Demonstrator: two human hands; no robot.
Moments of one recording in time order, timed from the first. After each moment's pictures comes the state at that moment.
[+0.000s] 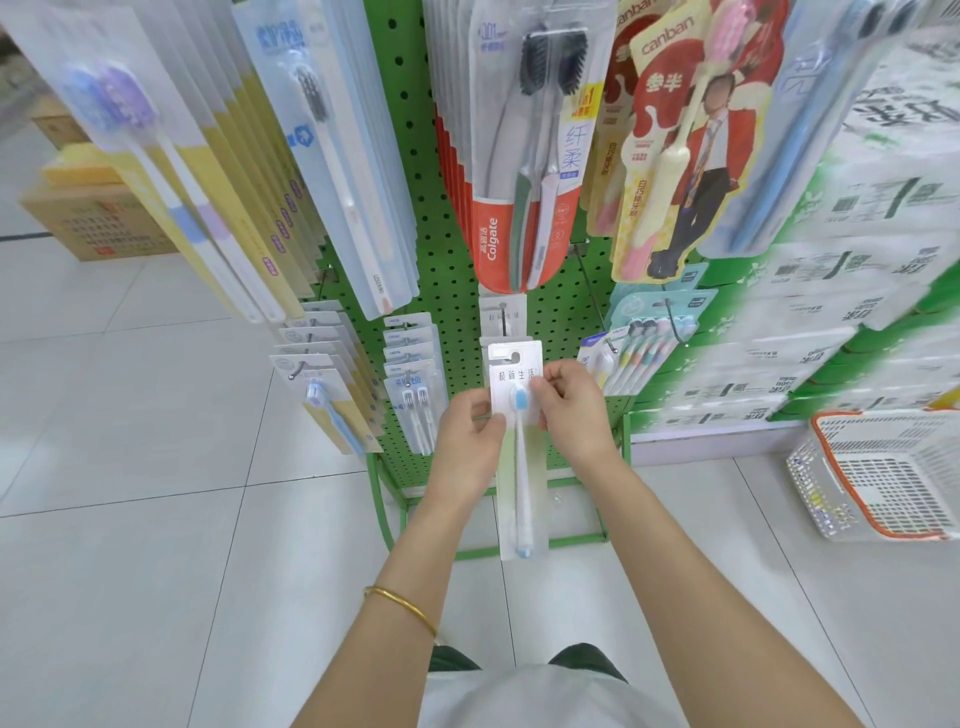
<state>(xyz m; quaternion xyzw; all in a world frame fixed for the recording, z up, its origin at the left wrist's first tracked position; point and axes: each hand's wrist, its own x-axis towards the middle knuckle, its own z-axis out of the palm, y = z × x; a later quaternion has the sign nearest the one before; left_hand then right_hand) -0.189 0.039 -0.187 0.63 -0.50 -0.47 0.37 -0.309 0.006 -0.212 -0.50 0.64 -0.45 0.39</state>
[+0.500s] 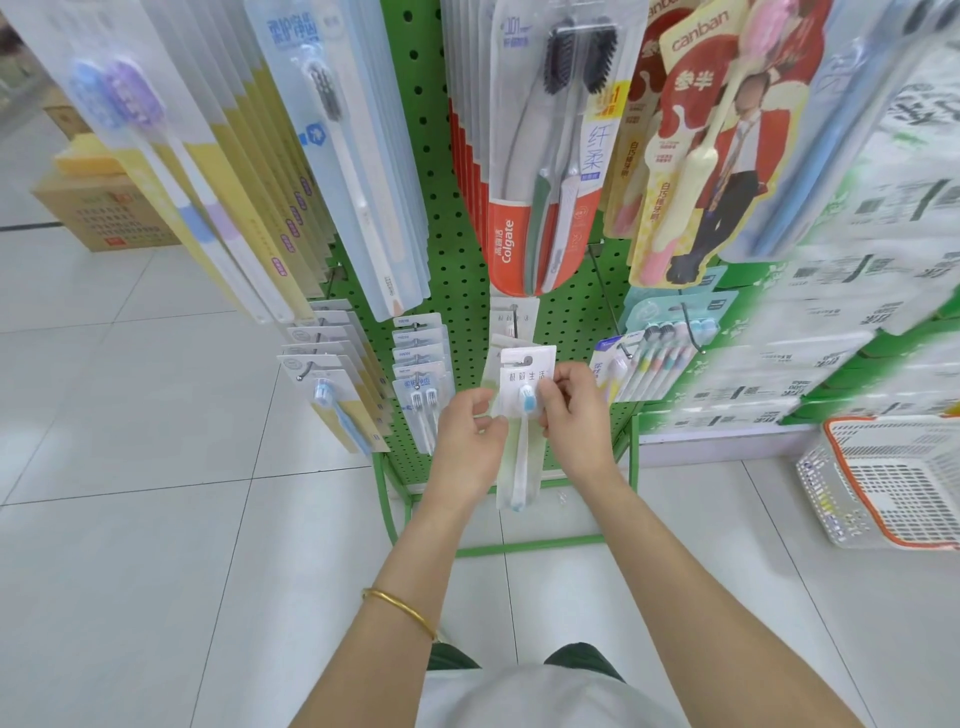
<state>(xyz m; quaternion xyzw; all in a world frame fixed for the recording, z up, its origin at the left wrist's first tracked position) -0.182 0.033 -0.189 0.65 -0.50 -0.45 0.36 -0.299 0.004 -0.226 -0.51 0.63 -0.48 0.34</state>
